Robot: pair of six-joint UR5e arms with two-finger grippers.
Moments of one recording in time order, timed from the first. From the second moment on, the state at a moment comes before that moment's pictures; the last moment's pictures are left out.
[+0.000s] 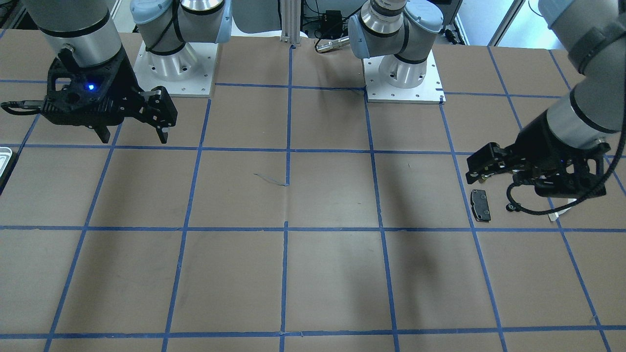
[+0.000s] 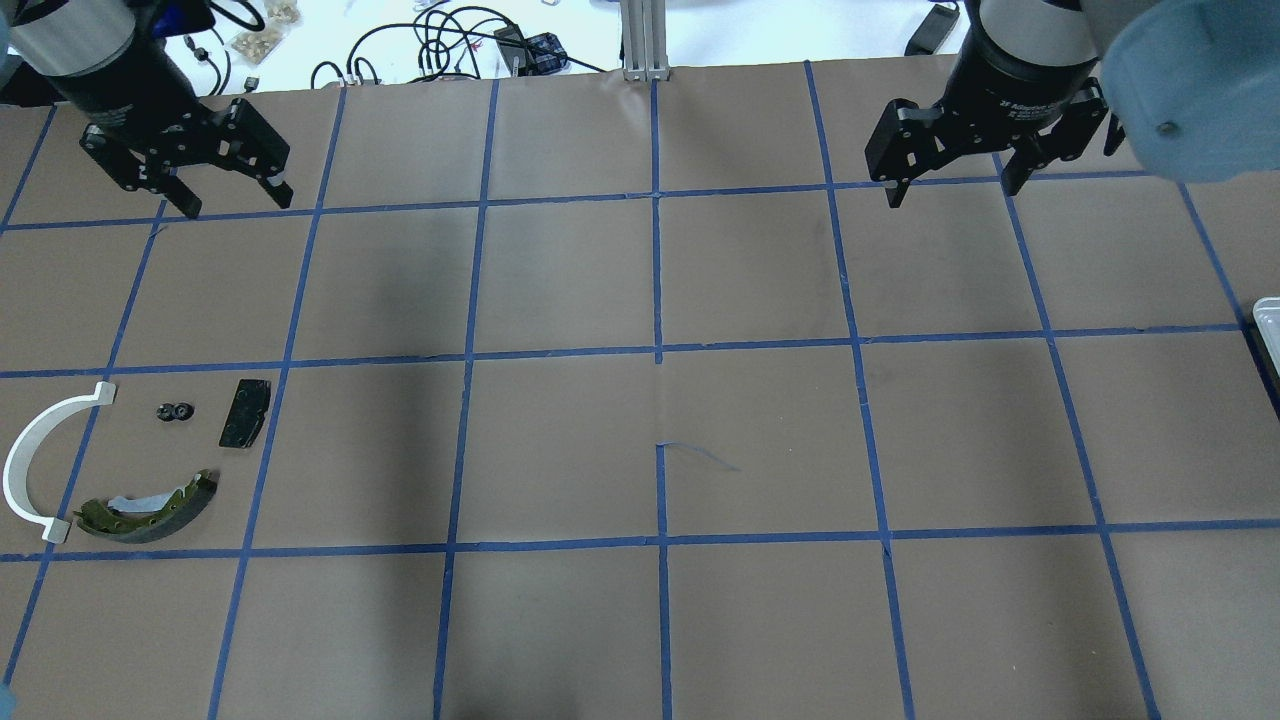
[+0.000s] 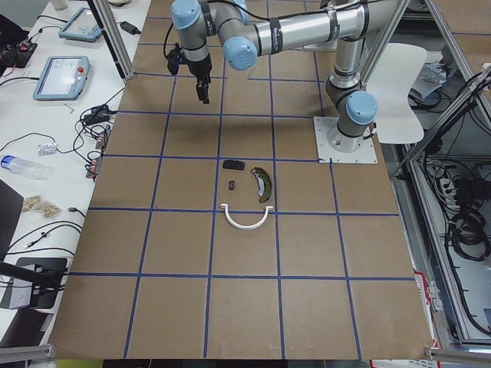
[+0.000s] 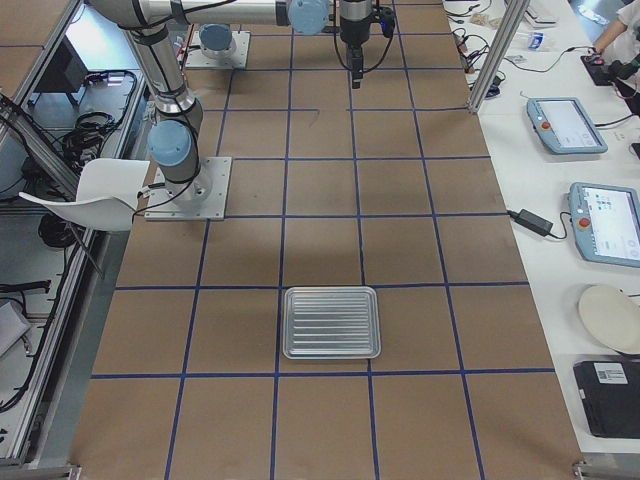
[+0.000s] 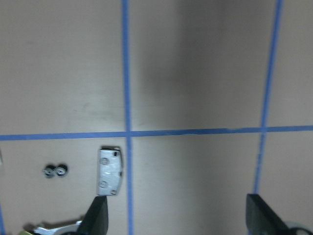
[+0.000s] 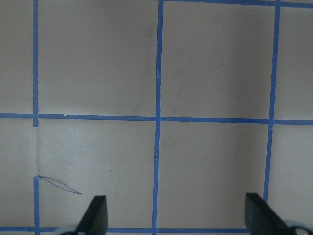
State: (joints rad) left arm -1.35 -1.76 -1.41 -1.63 1.50 0.22; right arm 1.58 -1.54 1.56 -1.66 -1.61 -0.03
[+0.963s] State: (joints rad) left arm -1.47 -1.57 -1.58 -1.66 1.57 0.17; right arm 1.58 -1.54 1.56 -1.66 -1.61 -0.03
